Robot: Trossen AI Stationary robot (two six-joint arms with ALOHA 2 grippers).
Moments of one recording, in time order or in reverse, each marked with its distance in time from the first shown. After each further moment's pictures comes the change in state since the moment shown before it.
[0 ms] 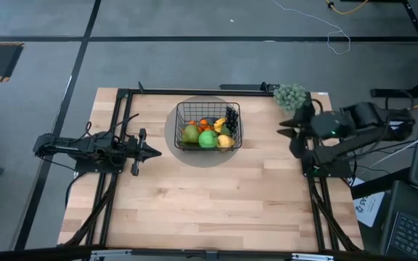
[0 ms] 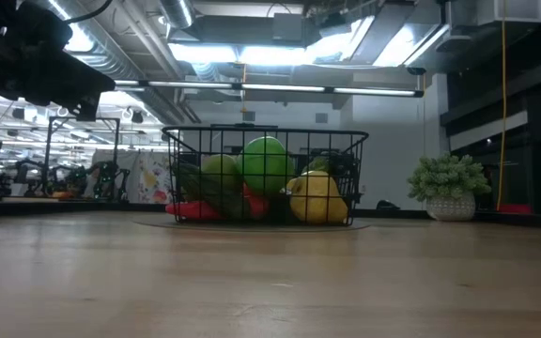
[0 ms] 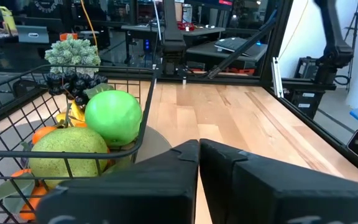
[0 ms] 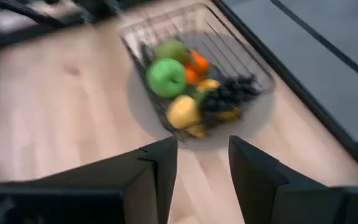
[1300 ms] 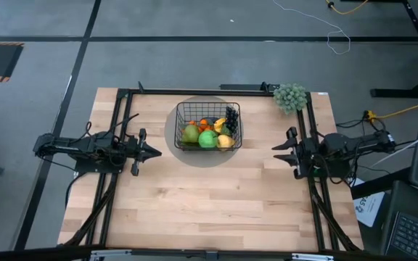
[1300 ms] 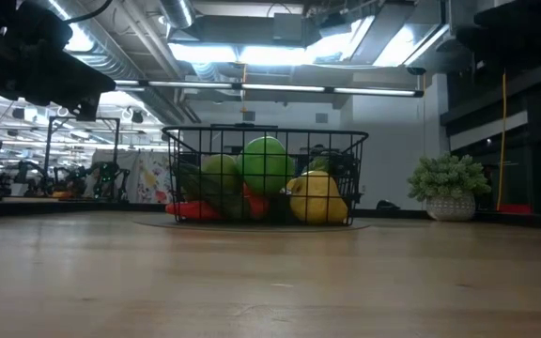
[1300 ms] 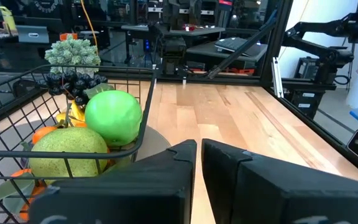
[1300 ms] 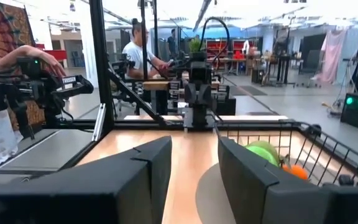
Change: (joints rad) left arm 0.000 0.000 0.000 0.000 0.000 0.000; right arm 0.031 -0.869 -1.258 1.286 -0.281 -0.473
